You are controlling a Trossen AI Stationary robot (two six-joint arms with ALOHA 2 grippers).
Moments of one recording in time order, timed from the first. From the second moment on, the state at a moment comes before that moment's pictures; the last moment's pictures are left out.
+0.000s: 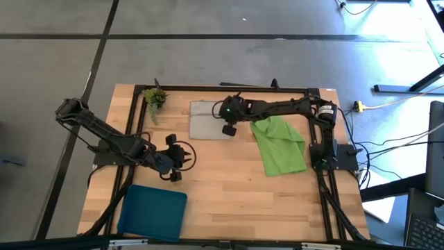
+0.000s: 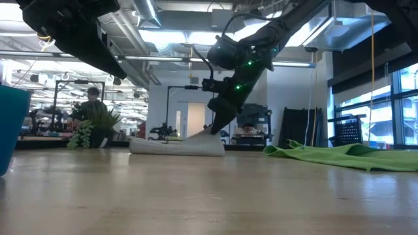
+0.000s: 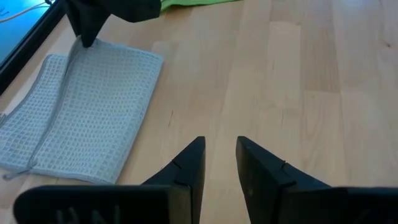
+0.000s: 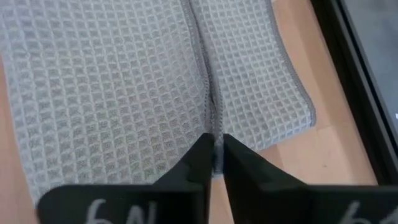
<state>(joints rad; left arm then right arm) -0.45 1.12 0.64 -0.36 -0.59 -0.41 -0.30 1.99 1.33 -0.28 0.21 -0.16</state>
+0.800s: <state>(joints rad) -0.44 1.13 0.64 -0.37 -0.60 -0.47 -0.23 1.98 1.37 -0.40 -0.09 -0.23</state>
